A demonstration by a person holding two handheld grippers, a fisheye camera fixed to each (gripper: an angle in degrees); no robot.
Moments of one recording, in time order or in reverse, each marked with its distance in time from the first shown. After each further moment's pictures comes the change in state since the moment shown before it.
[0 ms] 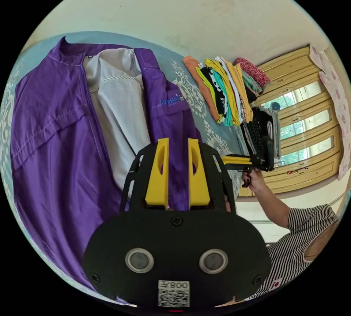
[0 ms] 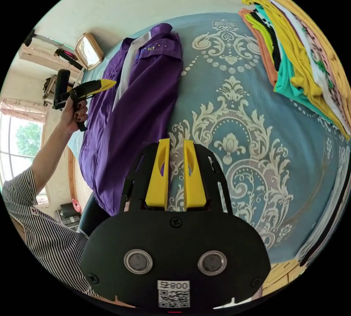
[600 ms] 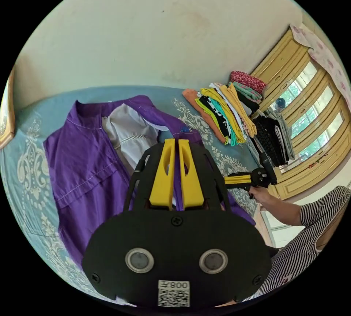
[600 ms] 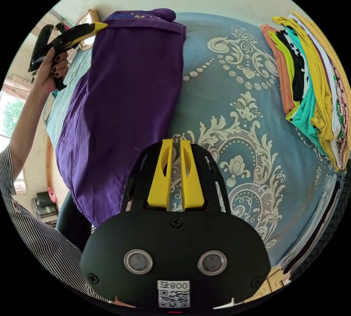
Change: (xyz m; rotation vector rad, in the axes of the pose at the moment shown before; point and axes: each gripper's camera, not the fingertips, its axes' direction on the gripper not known) left arm 0.098 -0.010 -0.083 0.233 -0.203 0.195; right arm -0.029 -0.046 0.045 -0.005 0.163 -0.114
